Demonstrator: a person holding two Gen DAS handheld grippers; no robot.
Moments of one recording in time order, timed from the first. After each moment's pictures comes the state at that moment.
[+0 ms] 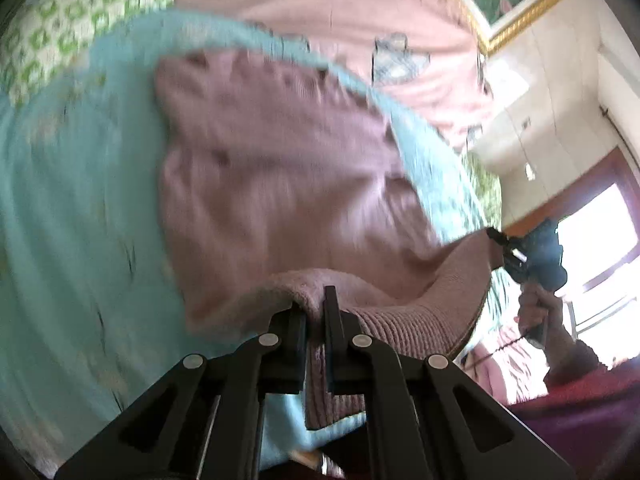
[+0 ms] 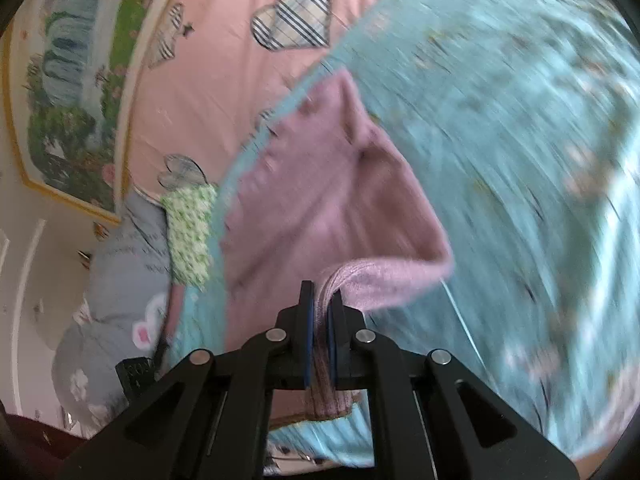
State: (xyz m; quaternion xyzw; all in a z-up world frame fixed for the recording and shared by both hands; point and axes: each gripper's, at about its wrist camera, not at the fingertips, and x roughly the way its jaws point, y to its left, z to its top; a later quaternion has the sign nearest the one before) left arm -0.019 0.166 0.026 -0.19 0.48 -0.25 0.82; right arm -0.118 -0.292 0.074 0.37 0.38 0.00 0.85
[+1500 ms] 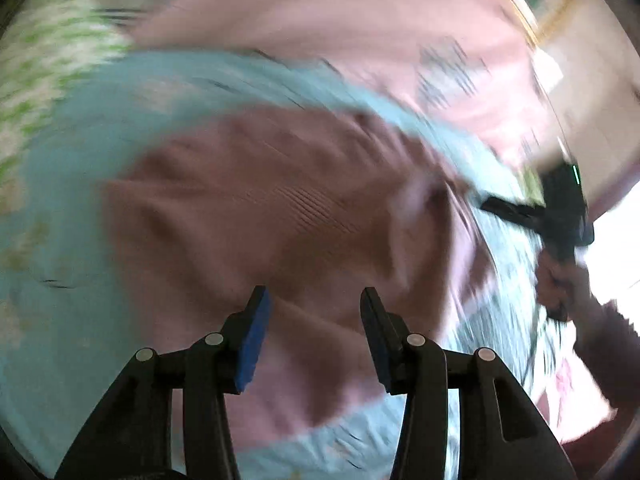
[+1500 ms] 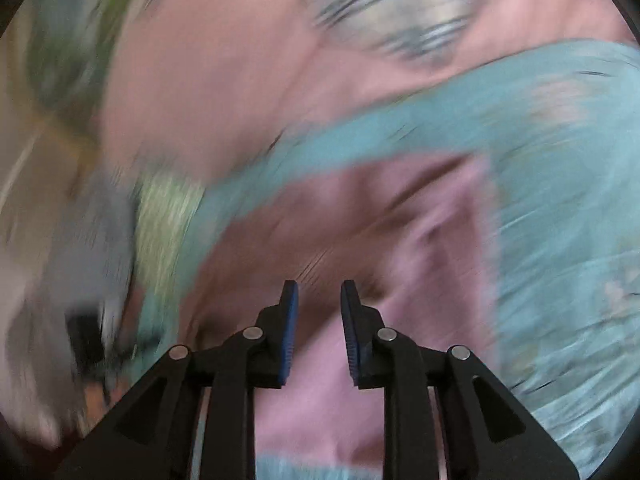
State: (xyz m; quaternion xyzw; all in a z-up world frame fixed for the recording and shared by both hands) left arm 0.187 0.097 0.000 -0.09 0.51 -0.23 0.82; right arm 0.153 -0.297 0.062 0.19 0.47 0.10 0.86
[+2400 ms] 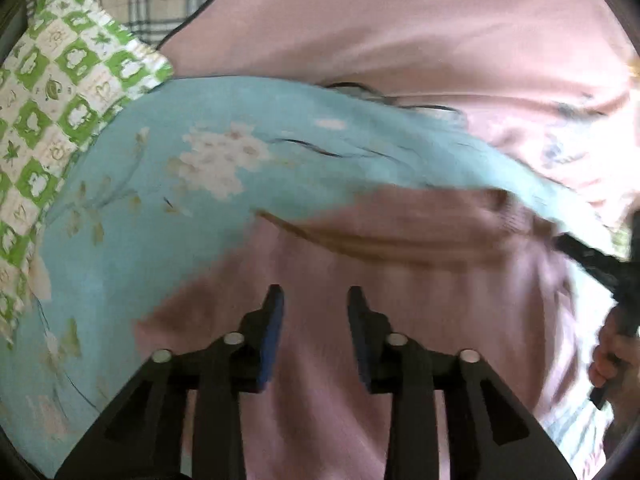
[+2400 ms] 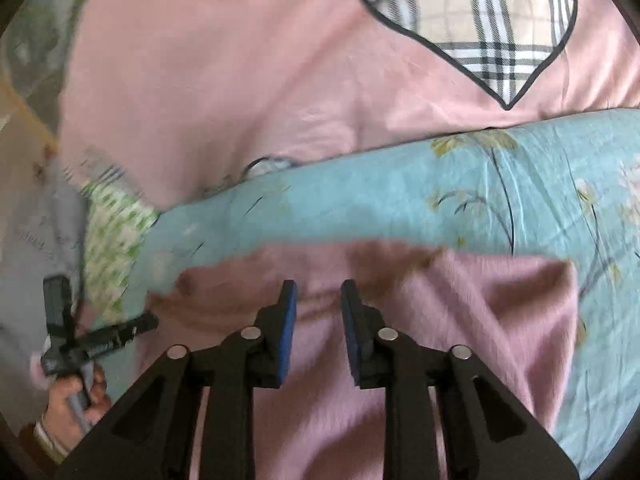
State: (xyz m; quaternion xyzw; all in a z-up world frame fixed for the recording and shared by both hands) left arm 0.300 0.113 -0.013 -0.09 0.51 -0.07 0.86; right arm 0.265 -0.283 0.042 0.15 0.44 0.03 0.88
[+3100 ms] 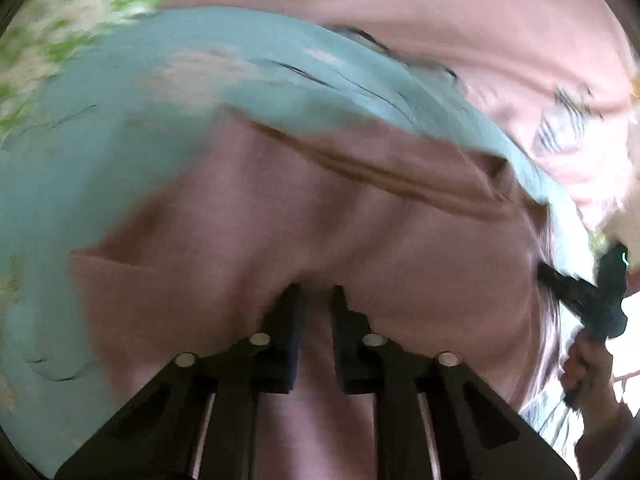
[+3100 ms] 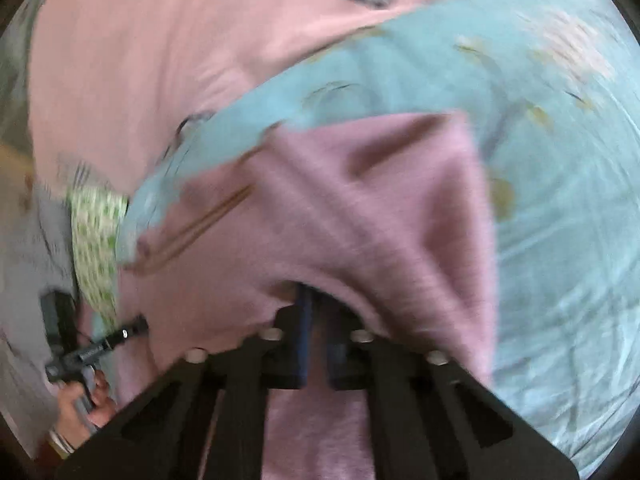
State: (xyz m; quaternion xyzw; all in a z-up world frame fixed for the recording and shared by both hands) left arm 0.285 0.141 -0.057 -0.14 0.54 -0.05 0.83; right arm 0.224 -0.356 -0.007 0.24 0.48 -0.03 0.84
